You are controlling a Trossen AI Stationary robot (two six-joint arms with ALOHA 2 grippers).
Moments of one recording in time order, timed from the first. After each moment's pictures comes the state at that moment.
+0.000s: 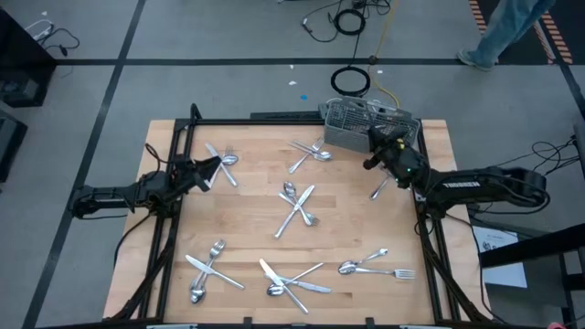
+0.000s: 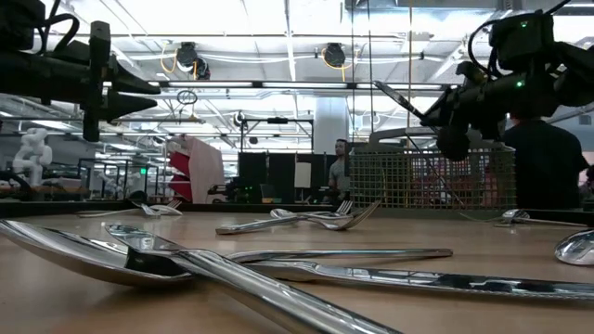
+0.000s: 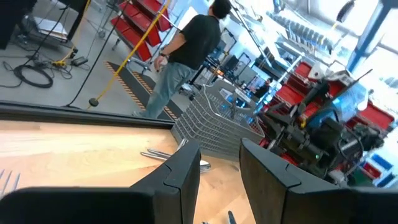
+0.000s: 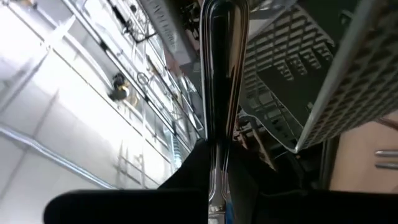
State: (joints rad) left arm 0.03 0.01 0.01 0.07 -0.60 -0.62; right arm -0.41 1.03 0.16 0.90 0.69 2.06
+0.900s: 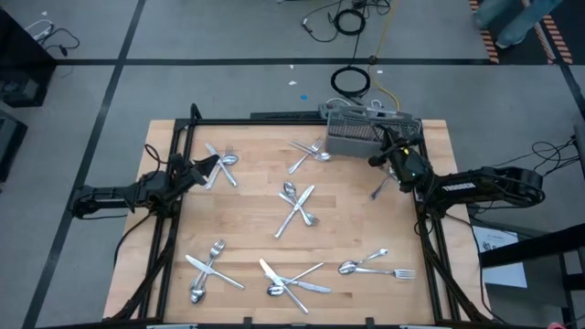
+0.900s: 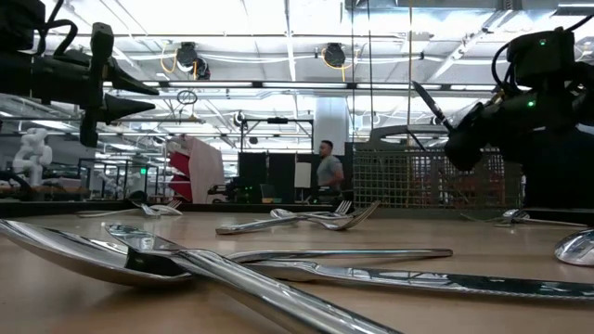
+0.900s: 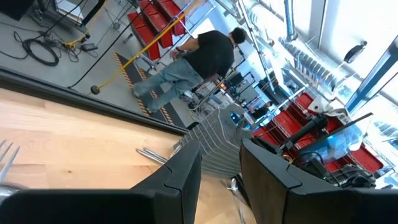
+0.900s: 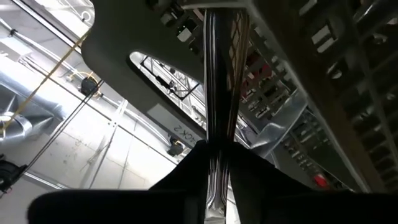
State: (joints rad) left arm 0.03 0.01 0.01 0.07 -0.65 -0.81; right arm -0.47 1.09 0.02 1.13 0.88 2.35
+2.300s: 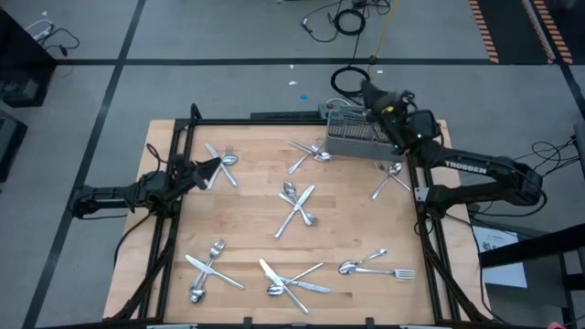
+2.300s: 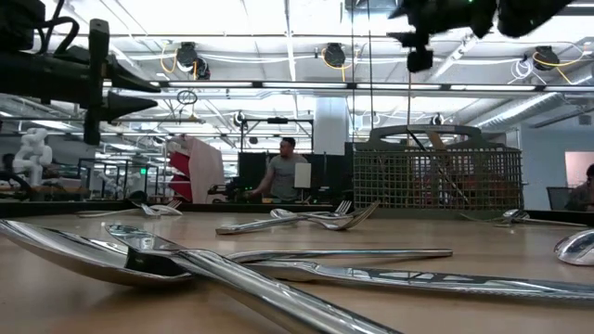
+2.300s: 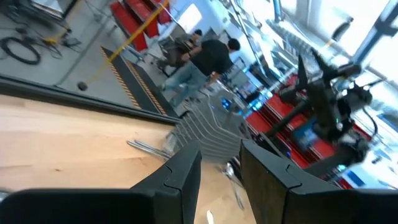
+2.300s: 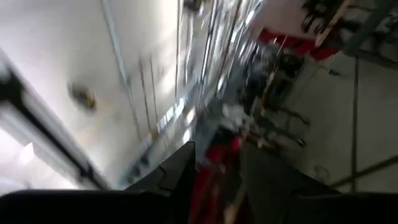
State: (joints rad) left arm 0.03 0.01 0.01 0.07 -0.56 -0.74; right arm -0.46 1.09 0.75 0.73 0.42 1.06
